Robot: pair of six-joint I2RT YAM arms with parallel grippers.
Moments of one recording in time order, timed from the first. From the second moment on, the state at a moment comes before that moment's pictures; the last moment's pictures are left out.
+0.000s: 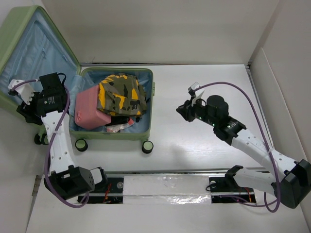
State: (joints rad) left arm 0.32 1.21 1.38 -0.92 -1.11 -0.66; right arm 0.63 1.09 0.84 0.01 -0.21 0.06
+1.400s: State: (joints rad) left arm -0.21 0.77 1.04 -0.62 -0.62 0.02; right arm 0.58 1.15 0.84 0.01 -0.19 0.10
